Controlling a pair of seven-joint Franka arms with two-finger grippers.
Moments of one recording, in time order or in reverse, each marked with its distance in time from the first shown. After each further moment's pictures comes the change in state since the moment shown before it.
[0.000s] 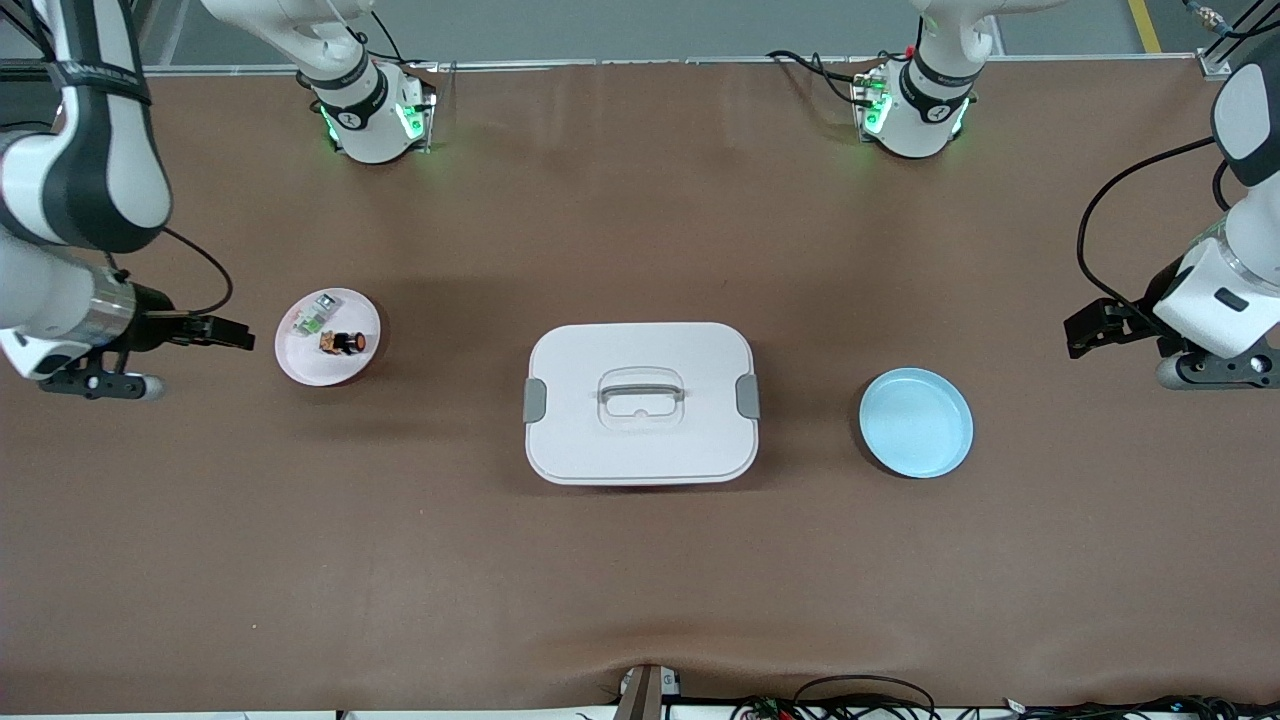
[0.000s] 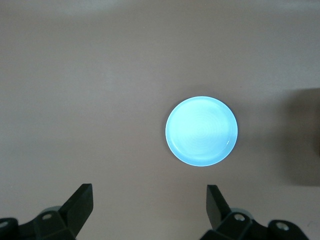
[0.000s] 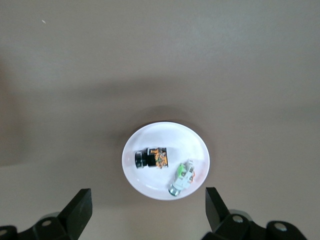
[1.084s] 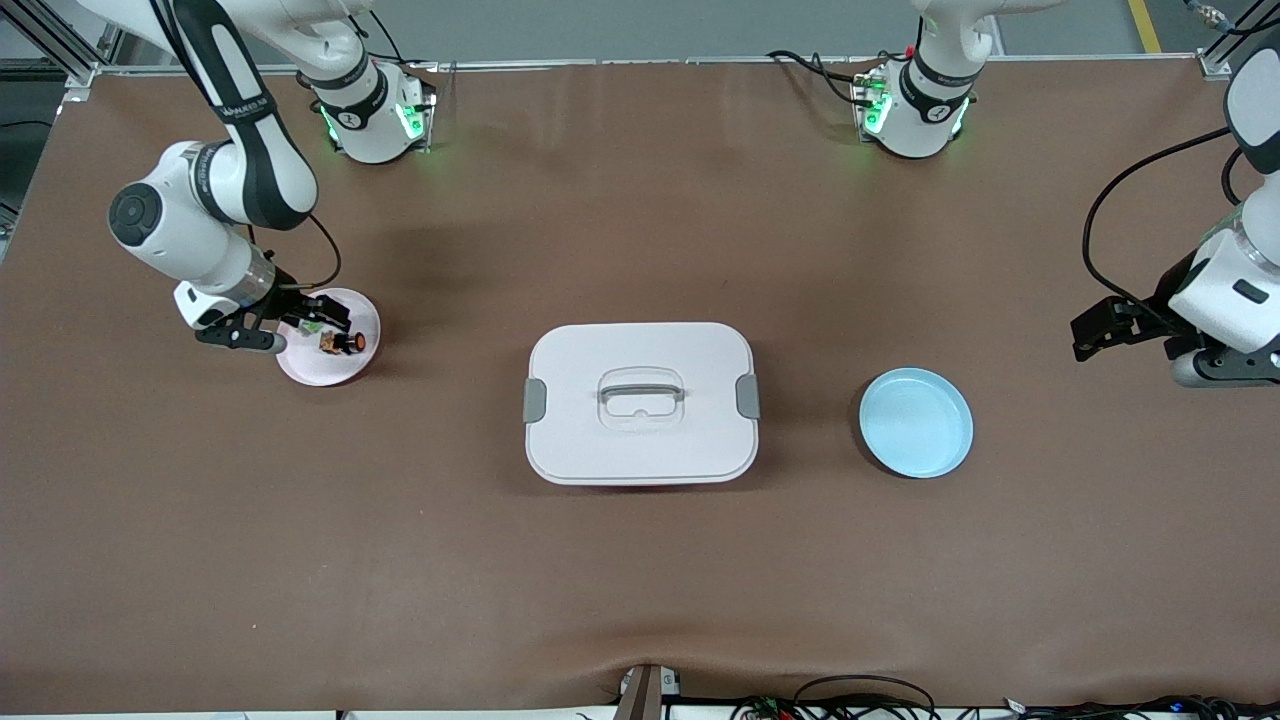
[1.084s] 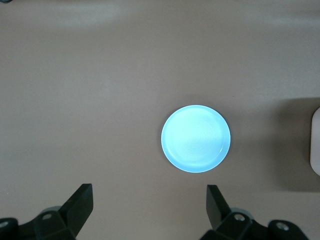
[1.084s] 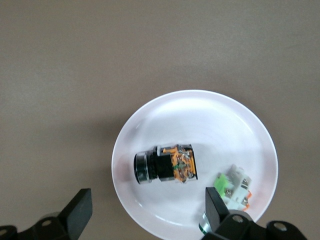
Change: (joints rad) left arm -0.003 -0.001 -0.001 0.029 -0.017 0.007 -0.002; right arm 0.066 -0.053 0.014 -0.564 0.113 0.661 -0.006
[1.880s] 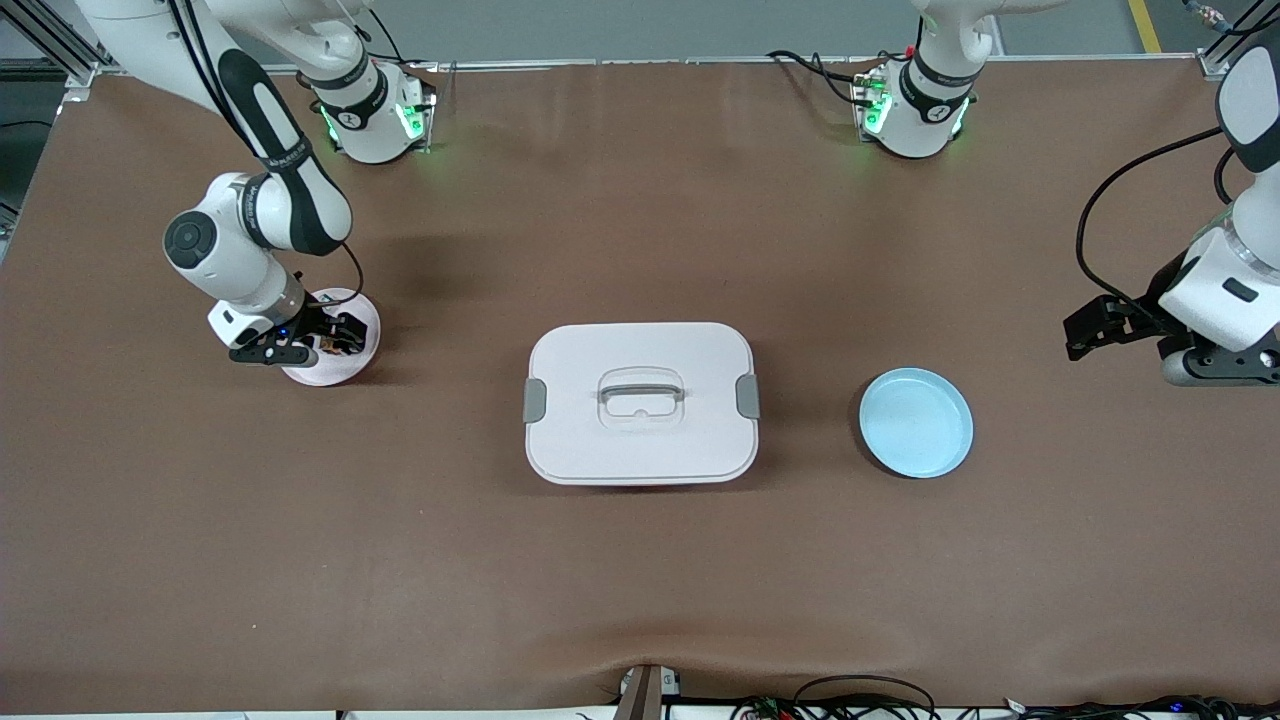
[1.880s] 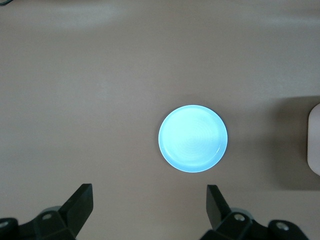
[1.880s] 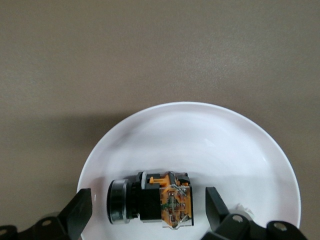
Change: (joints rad) left arm -0.009 0.001 -0.003 0.001 0.000 0.000 0.000; right arm 0.022 0.161 -0.003 -0.003 0.002 0.171 -0.097
